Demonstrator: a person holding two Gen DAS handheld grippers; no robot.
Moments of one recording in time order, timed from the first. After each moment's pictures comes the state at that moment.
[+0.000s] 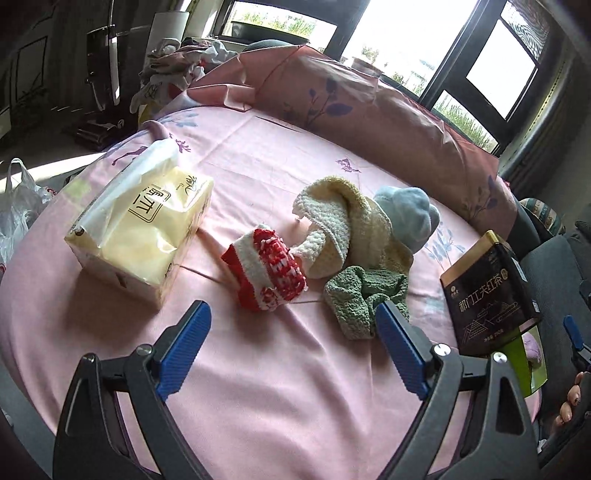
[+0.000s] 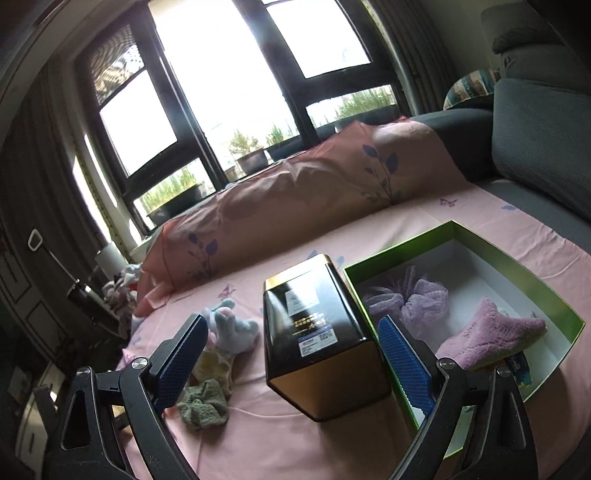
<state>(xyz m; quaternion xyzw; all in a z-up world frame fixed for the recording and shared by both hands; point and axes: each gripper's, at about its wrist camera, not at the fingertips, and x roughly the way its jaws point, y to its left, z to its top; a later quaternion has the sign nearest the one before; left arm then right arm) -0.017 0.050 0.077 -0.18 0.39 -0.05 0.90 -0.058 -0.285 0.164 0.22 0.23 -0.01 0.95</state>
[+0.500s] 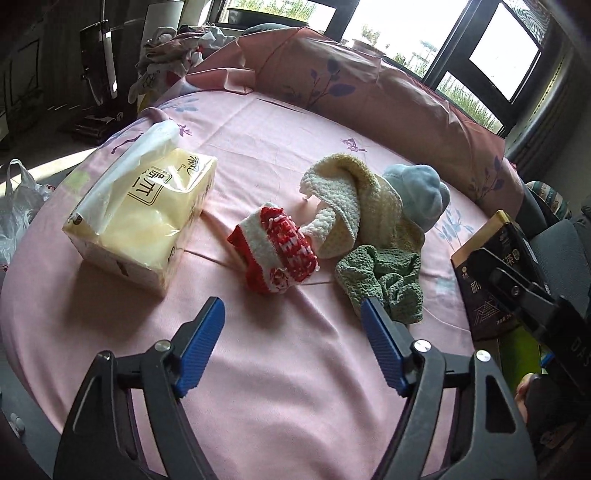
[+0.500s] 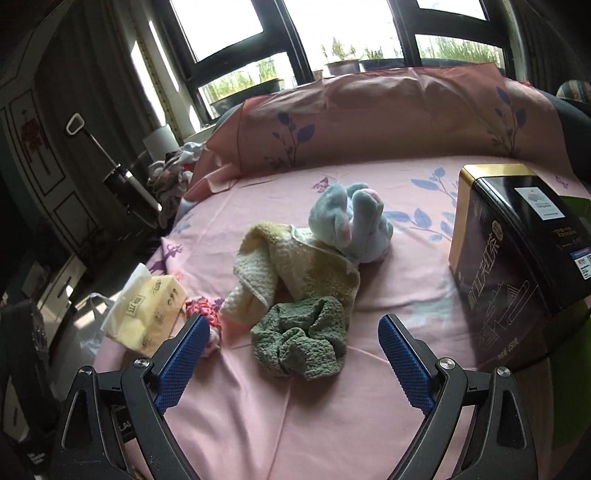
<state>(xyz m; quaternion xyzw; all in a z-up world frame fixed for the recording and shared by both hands) -0.017 0.052 0.068 -0.15 0.42 -0.05 0.89 0.017 -0.129 0.100 0.12 0.37 0.12 0.91</state>
